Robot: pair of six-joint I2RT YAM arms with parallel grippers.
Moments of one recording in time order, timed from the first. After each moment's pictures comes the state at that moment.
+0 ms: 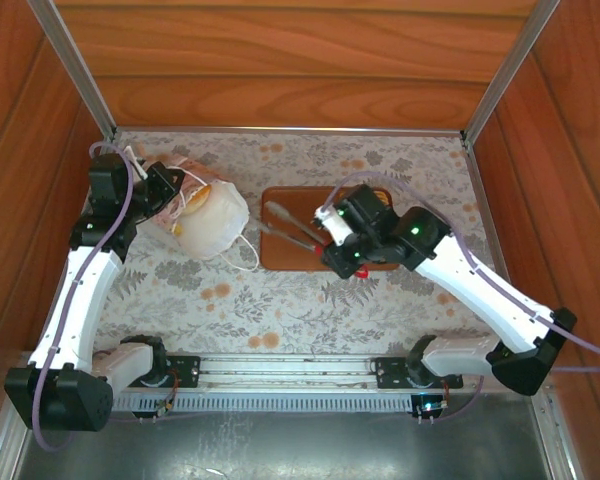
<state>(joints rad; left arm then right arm) -0.05 1.05 1.03 -0.41 0.37 -0.84 0.91 1.25 1.36 -1.16 -0.09 0.07</state>
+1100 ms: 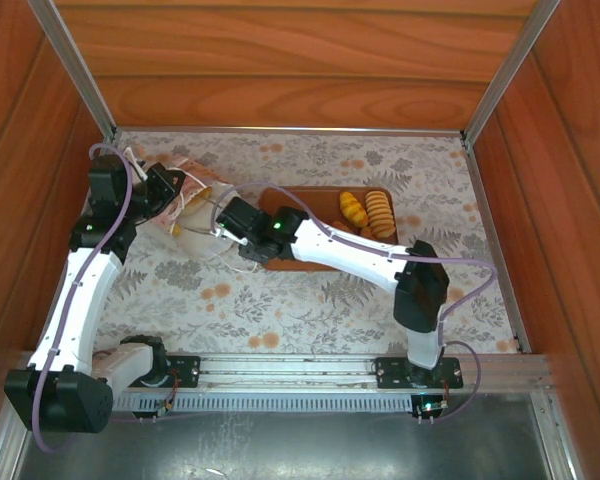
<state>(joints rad) -0.05 1.05 1.02 -0.41 0.38 -0.85 1.13 1.92 1.71 -0.86 0.42 -0.32</state>
